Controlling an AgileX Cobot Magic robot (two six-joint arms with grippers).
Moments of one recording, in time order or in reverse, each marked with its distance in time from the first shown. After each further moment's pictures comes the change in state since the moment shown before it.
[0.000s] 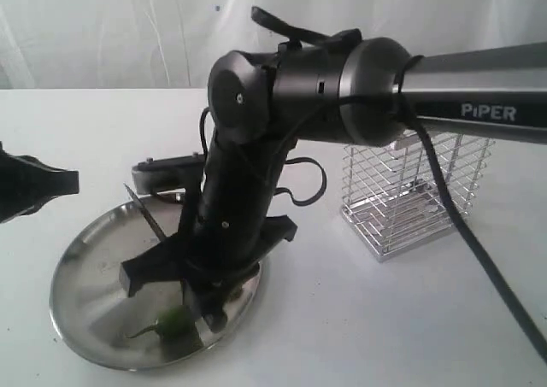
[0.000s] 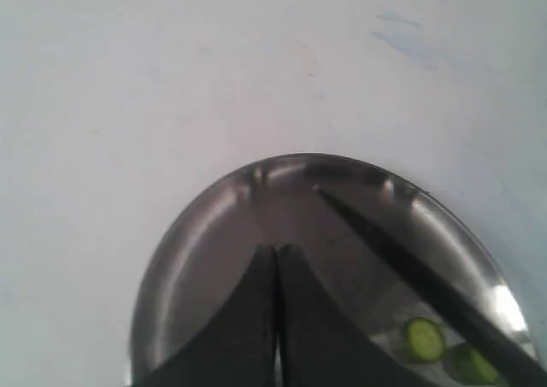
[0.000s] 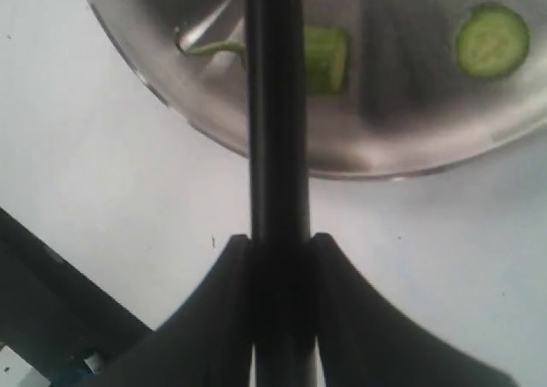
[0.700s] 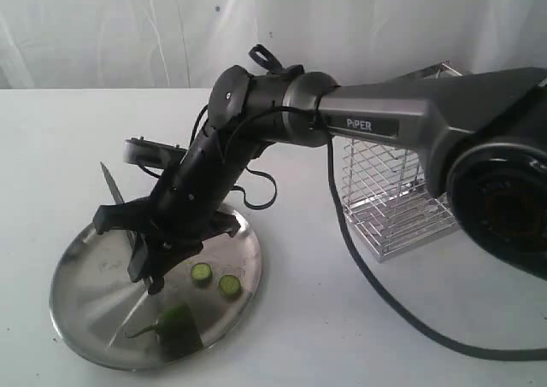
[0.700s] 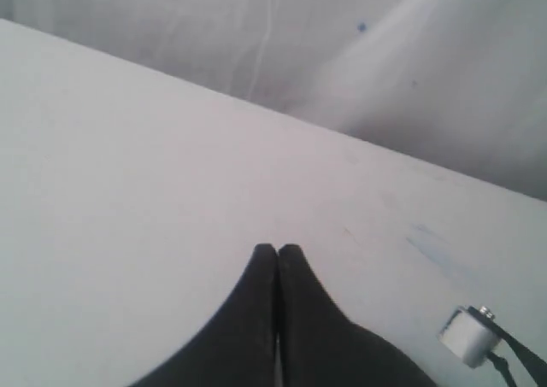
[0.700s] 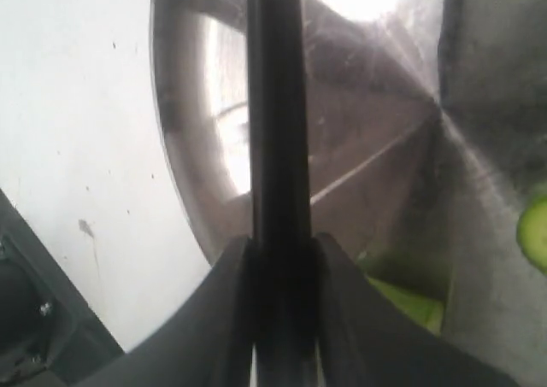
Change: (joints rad) left arm 0.000 -0.390 0.076 -0.142 -0.248 -0.093; right arm -0.106 0.322 -0.278 0.365 -0.054 -0.210
